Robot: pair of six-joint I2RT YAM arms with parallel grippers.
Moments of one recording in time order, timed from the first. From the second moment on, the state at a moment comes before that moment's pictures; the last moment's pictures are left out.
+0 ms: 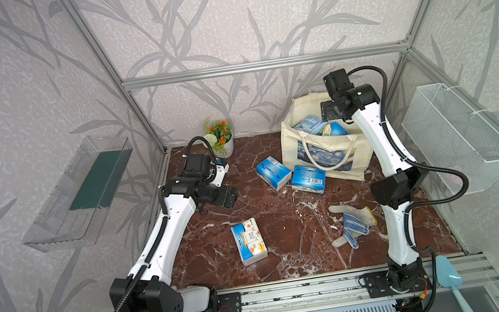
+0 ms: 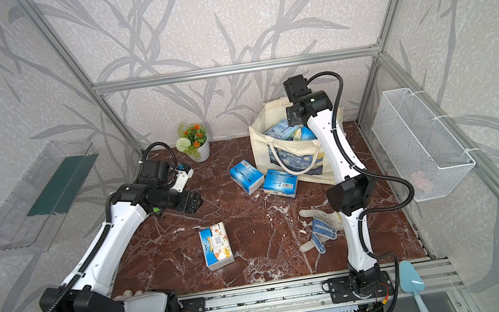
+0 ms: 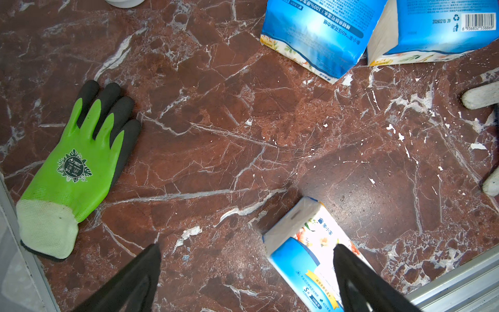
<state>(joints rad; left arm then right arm) -0.17 1.31 1.25 -1.02 0.16 0.21 0.27 2.16 2.59 -1.29 0.43 0.25</state>
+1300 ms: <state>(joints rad) -0.40 1.27 1.03 -1.19 0.32 1.87 0.17 1.12 1.74 -1.21 -0.17 0.27</state>
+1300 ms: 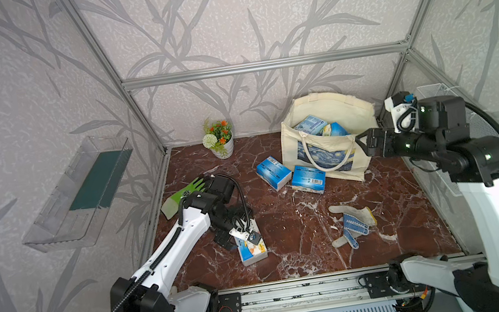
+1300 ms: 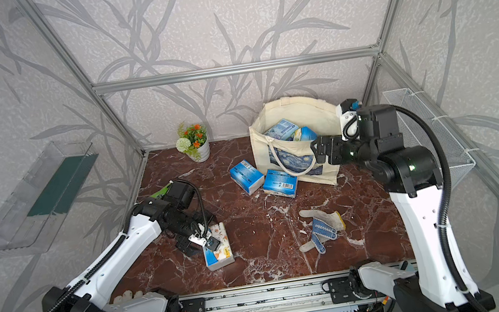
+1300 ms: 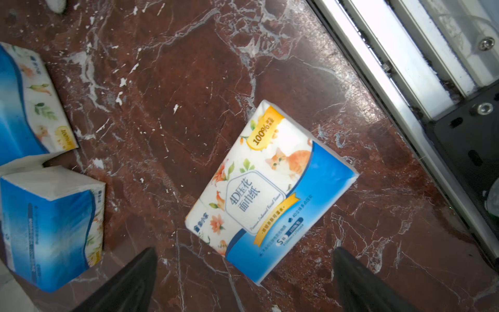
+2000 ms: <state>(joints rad) -0.40 1.40 0.96 -1.12 0.30 1.91 0.17 0.79 1.38 -1.22 -0.16 0.36</state>
